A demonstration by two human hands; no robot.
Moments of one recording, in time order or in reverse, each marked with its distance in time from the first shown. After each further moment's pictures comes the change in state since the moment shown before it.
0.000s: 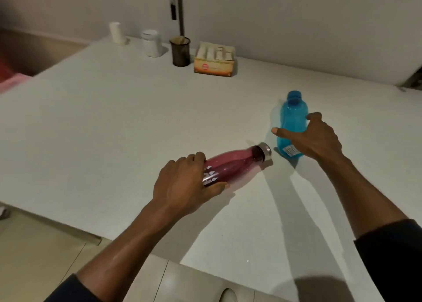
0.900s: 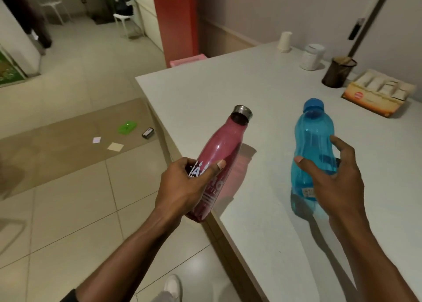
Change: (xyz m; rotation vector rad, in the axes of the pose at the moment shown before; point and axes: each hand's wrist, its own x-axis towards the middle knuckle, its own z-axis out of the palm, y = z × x) left_hand -0.154 -0.025 -0.035 -0.842 0.599 -1.107; right_hand -0.114 -0.115 0.074 0.656 -0.380 -0.548
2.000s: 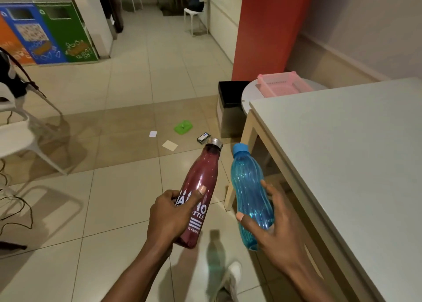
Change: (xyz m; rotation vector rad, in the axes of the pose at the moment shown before) left_hand 0.182 -0.182 -0.305 -0.196 0.290 -0.378; right_hand -0.096 -0.118 0.425 -0.029 -0.665 -0.165
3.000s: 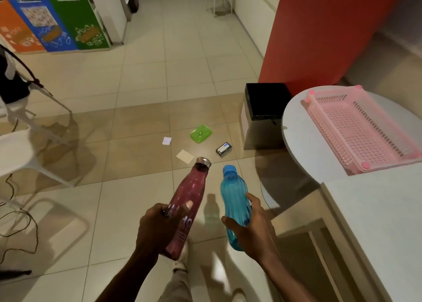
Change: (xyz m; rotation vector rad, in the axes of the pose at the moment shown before) left_hand 0.349 0.064 -0.022 0.235 0.070 -0.135; right_hand 0.368 0.004 0.177 -0.223 -0.209 0.221
